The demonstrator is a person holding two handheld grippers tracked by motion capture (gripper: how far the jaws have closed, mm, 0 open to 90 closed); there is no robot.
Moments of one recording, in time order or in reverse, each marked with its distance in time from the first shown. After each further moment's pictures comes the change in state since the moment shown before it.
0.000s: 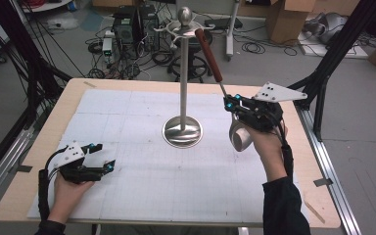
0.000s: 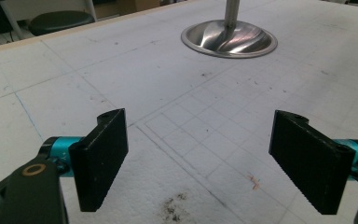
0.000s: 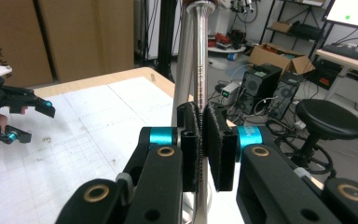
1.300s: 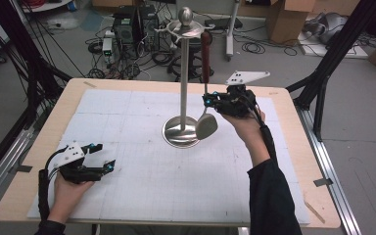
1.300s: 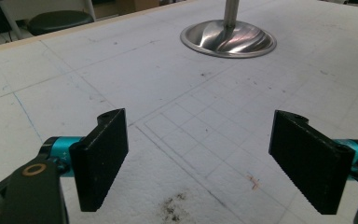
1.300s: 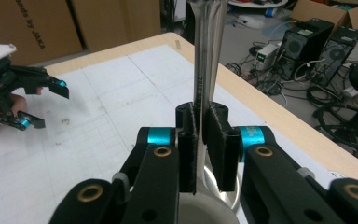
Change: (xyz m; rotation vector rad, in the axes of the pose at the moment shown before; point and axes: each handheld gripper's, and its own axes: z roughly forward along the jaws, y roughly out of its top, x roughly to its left) left arm 0.000 0.000 0.000 -0.001 -0.006 0.000; right arm -0.011 0.010 0.065 0.167 0.134 0.044
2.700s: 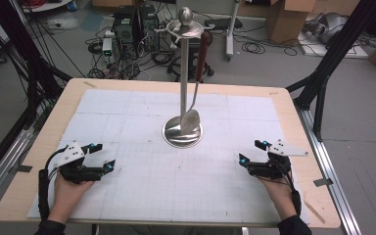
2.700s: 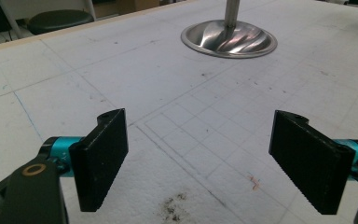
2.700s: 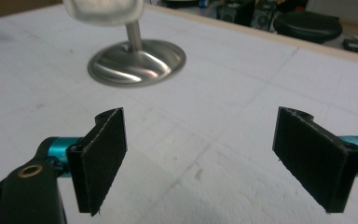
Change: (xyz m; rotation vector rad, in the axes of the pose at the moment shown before) left arm 0.000 0.000 0.000 0.001 0.001 -0.006; right arm 0.005 -0.208 -0.066 -0.038 -0.256 0.147
